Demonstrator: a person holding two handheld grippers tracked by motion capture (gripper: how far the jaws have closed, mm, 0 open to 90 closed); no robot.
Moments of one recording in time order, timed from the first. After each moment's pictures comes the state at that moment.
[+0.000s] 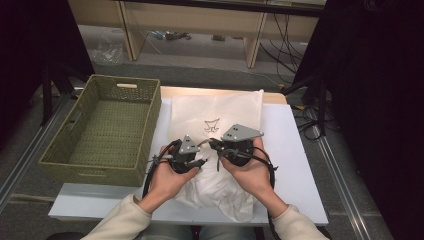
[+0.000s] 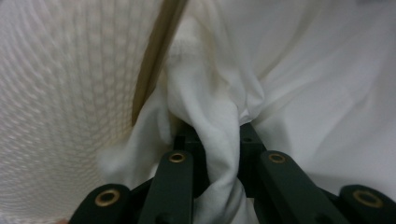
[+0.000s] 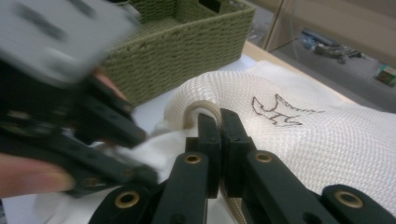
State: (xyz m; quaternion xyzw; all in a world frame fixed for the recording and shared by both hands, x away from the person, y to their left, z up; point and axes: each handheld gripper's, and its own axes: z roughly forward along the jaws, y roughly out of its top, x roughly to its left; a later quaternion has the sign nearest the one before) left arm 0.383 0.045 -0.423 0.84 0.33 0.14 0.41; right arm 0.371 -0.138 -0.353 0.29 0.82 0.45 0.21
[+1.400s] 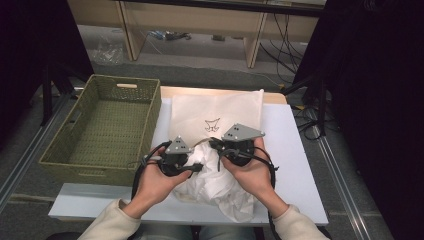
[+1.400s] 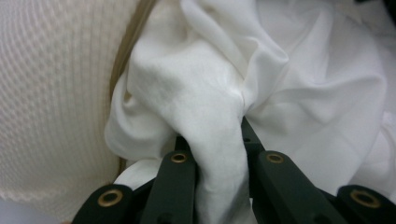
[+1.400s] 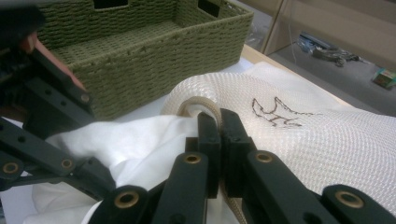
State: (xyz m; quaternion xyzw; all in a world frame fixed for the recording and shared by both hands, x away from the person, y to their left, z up) left arm 0.360 0.060 -0.387 0.82 0.32 0.09 0.46; right arm 0.369 -0.141 -0.348 0.29 0.82 0.45 0.21
